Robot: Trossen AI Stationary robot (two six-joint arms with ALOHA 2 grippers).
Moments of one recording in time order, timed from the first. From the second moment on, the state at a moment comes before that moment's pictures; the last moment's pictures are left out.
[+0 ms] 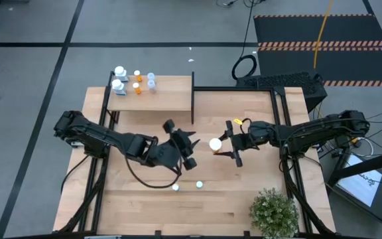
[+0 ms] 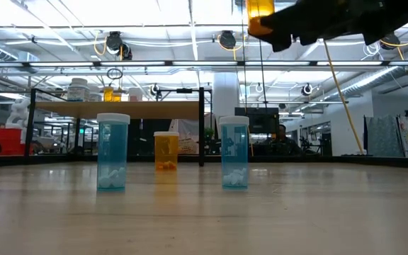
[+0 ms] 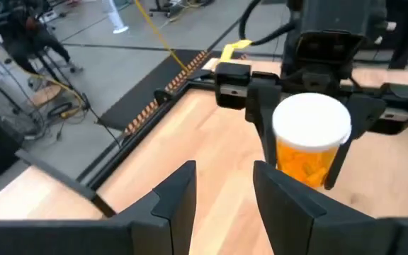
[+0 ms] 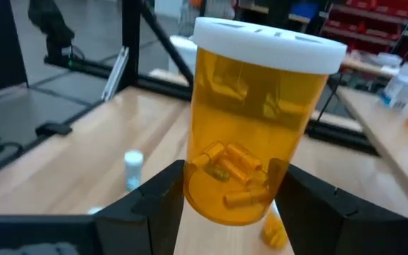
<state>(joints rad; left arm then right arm) -0.32 1.63 1.47 -0.39 -0.82 -0.23 0.03 1.15 0.51 0.44 -0.16 -0.20</state>
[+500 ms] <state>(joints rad) -0.29 1.63 1.27 -0.11 -0.74 -0.14 -0.04 1.15 0.51 0.57 -0.16 -0.22</state>
